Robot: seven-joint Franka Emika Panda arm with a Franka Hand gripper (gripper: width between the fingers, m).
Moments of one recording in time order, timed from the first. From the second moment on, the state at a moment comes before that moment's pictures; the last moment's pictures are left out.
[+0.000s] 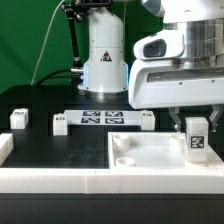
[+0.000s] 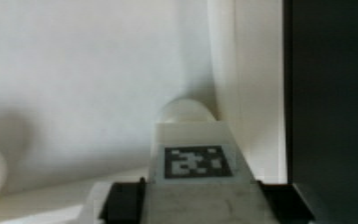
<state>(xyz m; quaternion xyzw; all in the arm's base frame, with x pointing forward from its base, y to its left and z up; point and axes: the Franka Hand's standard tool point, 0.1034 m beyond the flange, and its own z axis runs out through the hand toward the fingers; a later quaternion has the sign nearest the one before) 0.618 0.116 0.078 -0.99 0.13 0.00 0.06</state>
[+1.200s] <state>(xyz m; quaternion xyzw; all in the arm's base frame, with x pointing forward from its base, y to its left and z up) 0.619 0.125 0.075 -0.76 0.64 0.04 0.09</state>
